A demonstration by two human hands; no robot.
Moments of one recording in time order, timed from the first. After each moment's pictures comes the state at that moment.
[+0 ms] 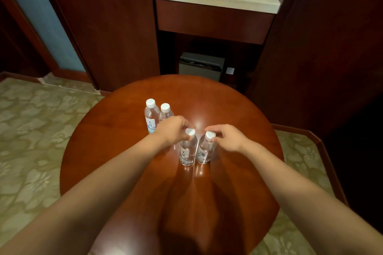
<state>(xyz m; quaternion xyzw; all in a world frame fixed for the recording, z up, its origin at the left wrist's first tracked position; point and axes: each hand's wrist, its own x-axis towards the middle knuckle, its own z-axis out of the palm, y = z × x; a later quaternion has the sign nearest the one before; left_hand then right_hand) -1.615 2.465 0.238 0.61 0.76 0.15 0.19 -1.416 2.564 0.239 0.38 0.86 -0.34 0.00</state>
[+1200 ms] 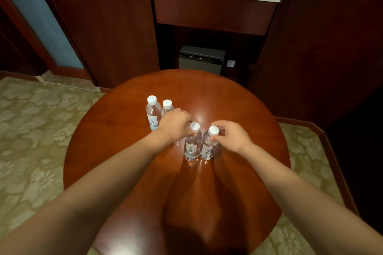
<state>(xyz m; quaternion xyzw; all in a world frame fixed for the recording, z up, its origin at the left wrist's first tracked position) -1.616 2.469 0.243 0.65 0.75 0.09 0.09 -1.419 2.552 0.223 0.44 0.83 -0.33 -0.09</state>
